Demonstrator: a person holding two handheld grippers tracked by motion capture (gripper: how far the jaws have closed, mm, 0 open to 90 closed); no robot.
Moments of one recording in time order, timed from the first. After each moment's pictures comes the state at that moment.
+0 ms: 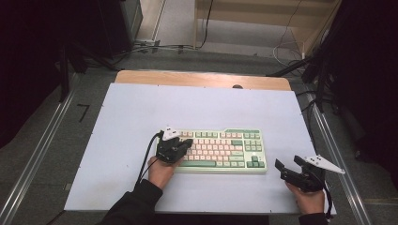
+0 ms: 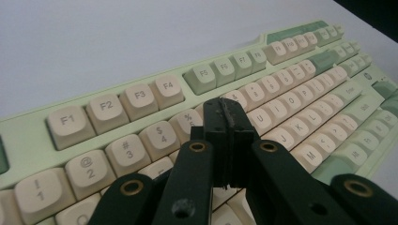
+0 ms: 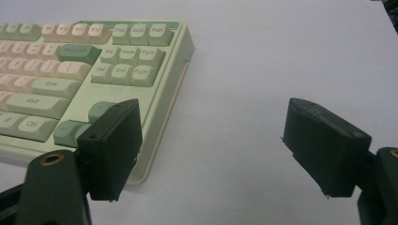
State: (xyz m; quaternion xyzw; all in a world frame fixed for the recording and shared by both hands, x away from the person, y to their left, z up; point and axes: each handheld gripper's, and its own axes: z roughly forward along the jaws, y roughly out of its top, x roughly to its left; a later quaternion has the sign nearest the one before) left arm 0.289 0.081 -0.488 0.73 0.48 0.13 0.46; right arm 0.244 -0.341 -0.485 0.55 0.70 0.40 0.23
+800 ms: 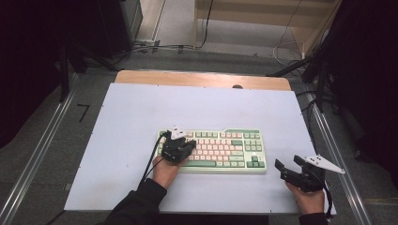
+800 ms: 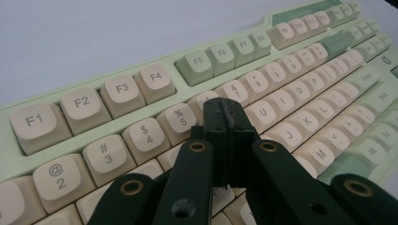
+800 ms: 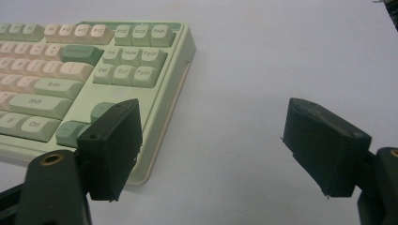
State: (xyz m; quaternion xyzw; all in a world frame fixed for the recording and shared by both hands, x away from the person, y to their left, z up) left arm 0.295 0.067 -0.494 0.75 0.49 0.13 0.43; right arm 0.245 -0.341 -0.484 0.55 0.70 0.40 0.23
